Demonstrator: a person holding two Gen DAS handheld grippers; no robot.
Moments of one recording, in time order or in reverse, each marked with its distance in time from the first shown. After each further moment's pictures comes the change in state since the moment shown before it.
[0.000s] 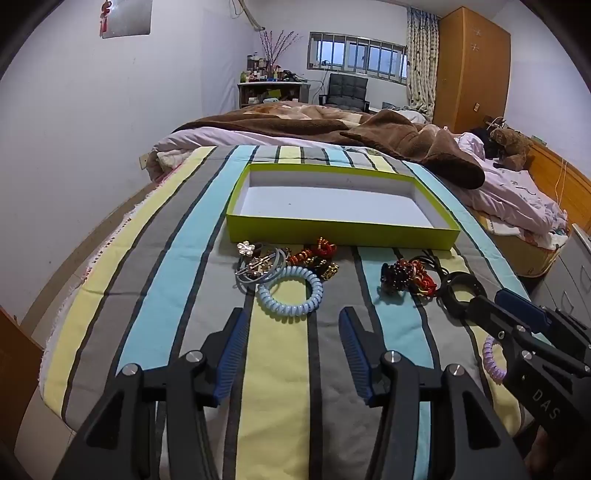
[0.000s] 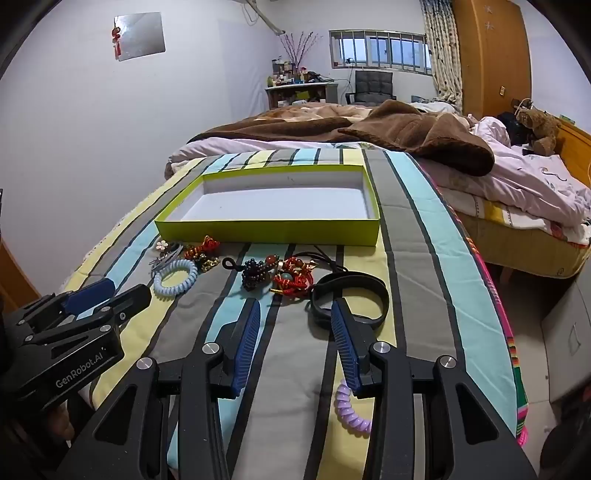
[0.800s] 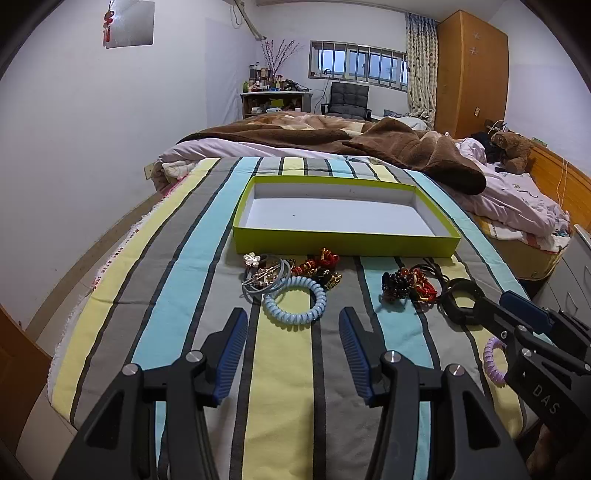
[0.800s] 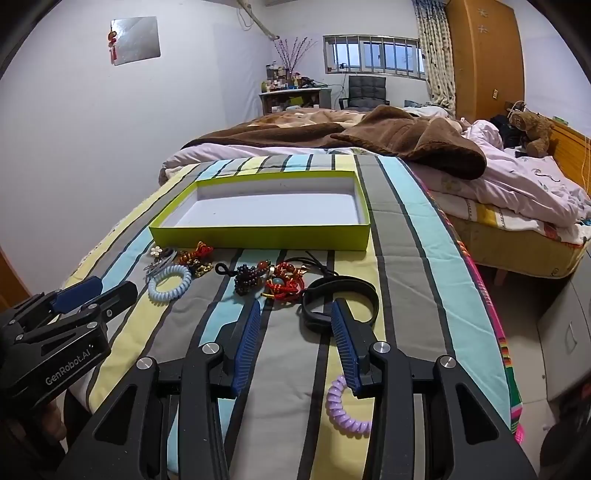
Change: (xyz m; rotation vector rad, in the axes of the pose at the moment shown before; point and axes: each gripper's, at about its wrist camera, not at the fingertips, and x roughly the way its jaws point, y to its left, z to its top) left arm -0.009 0.000 0.002 0.011 -0.045 0.018; right arm -0.004 -0.002 0.000 0.002 -0.023 -0.023
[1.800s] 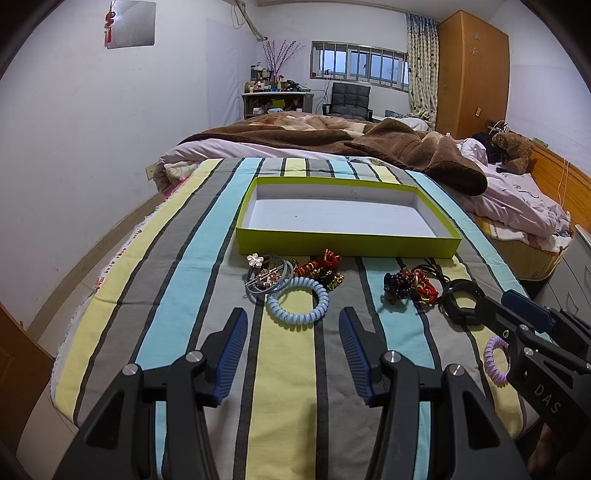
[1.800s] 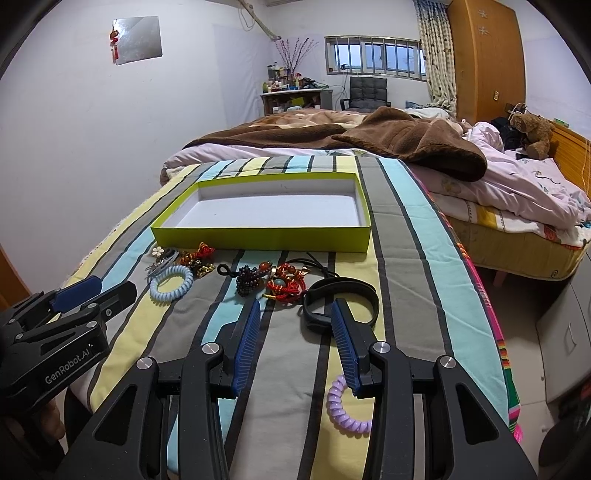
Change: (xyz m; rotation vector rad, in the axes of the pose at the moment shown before) left arm -0.002 0.002 0.001 -0.004 0.000 0.003; right arm -0.001 0.001 0.001 -0.002 -0.007 -0.002
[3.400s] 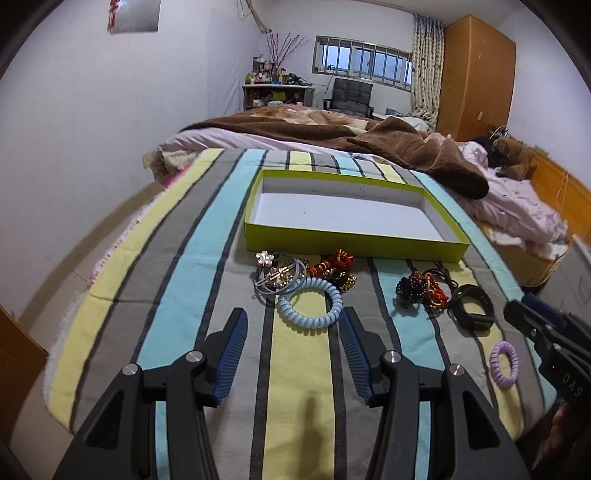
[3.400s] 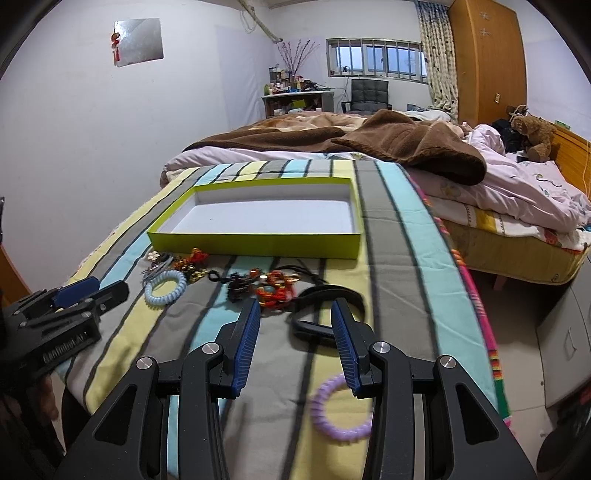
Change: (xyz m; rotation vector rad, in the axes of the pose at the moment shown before) left arm 0.013 0.022 0.005 -0.040 0.037 -0.049; right arm -0.004 -0.021 0.003 0.001 0.002 0.014
